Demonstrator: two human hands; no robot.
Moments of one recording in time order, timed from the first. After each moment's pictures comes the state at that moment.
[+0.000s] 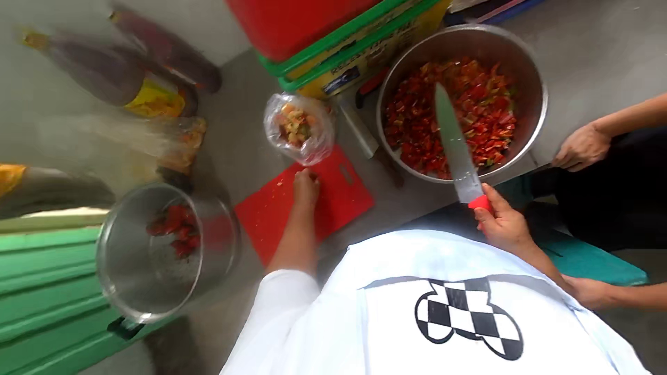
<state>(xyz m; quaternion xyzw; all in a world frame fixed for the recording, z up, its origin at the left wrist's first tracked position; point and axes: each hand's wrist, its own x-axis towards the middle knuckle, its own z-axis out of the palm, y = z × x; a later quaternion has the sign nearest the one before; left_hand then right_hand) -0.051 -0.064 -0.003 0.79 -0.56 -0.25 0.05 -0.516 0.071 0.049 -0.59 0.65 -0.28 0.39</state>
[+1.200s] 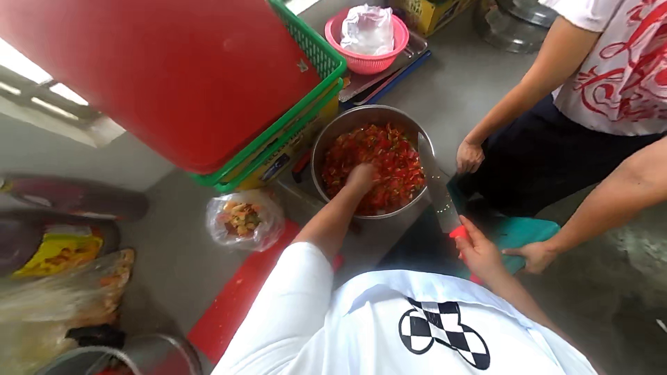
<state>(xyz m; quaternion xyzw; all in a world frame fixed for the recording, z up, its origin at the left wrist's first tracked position) -0.339 -0.190 0.029 0.42 -0.85 -0.32 -0.03 -0.509 0.141 0.079 -0.42 0.78 -0.34 0.31</state>
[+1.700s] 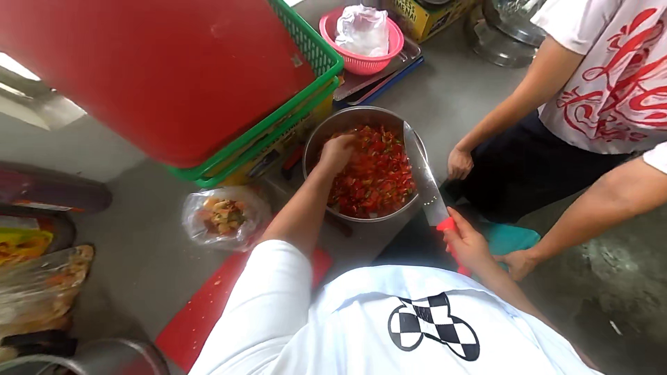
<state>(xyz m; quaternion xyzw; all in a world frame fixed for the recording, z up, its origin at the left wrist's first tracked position) -0.314 -0.247 0.085 0.44 -0.80 -0.40 0.11 -0.516 0.105 0.101 -0.43 0.77 -0.34 0.33</state>
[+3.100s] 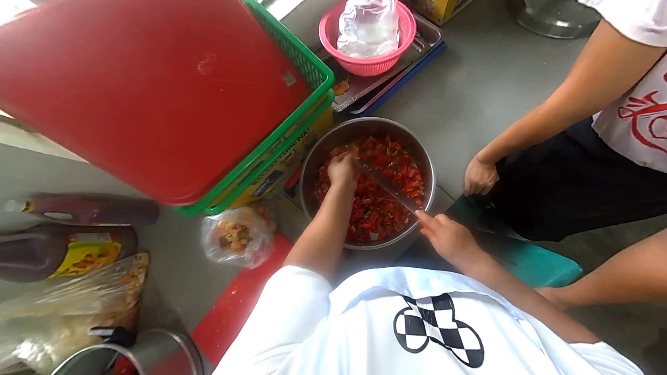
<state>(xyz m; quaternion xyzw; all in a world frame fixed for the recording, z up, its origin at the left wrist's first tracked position) -0.397 -0.242 0.058 0.63 -0.31 -0.58 0.40 -0.568 0.005 0.068 -0.66 0.70 -0.13 0.22</state>
